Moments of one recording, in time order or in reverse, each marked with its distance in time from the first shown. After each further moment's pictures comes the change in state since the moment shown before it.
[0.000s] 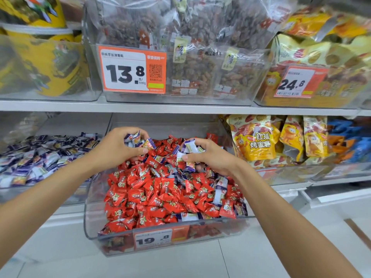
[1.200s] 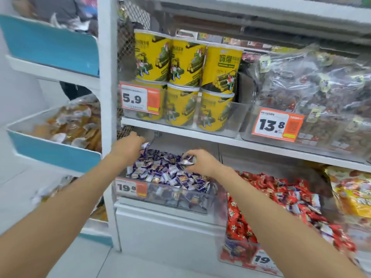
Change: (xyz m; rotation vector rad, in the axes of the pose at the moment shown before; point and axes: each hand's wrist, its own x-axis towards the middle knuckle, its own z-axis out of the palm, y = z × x) left_hand -0.087 -0.146 -0.238 0.985 0.210 -0.338; right_hand 0.115 -0.127 0.254 -0.857 -0.111 -0.231
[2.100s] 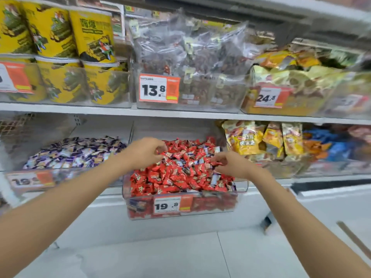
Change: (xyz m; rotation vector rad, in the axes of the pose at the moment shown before) left_hand -0.065 0.293 -0.009 -0.344 -0.113 0.586; right_hand -0.273 0.214 -0.087 -0.046 0.102 0.366
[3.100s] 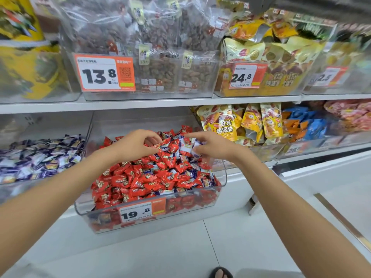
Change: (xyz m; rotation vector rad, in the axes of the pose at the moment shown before) left_hand 0.063 0.033 0.032 -0.399 -0.116 0.040; right_hand 0.004 0.006 -0.030 0.292 -0.024 -0.044
